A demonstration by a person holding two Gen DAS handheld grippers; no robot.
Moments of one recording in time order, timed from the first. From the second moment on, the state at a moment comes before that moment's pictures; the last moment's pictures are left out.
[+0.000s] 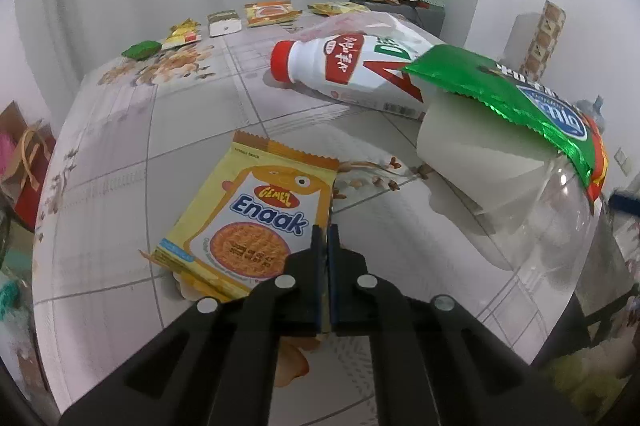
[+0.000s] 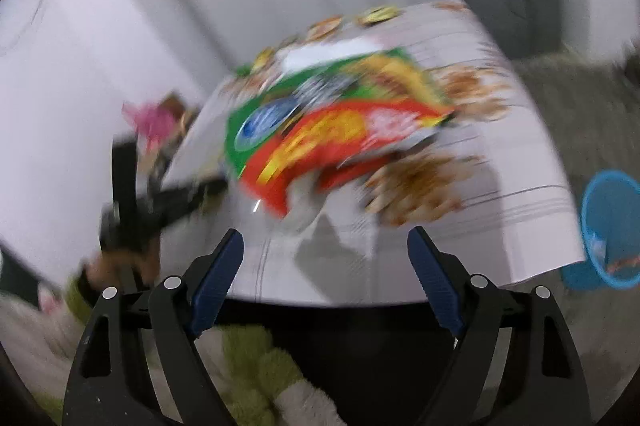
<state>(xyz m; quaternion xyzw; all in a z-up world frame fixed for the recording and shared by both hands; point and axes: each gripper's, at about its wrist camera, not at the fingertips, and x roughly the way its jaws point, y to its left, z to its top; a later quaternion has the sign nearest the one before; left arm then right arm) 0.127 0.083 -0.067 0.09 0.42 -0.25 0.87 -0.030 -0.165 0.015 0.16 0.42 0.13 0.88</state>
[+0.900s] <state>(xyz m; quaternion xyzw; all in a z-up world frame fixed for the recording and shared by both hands) 0.121 0.102 -0.066 0.04 0.42 -0.23 0.88 0.008 -0.114 -0.006 0.18 0.50 0.14 0.83</state>
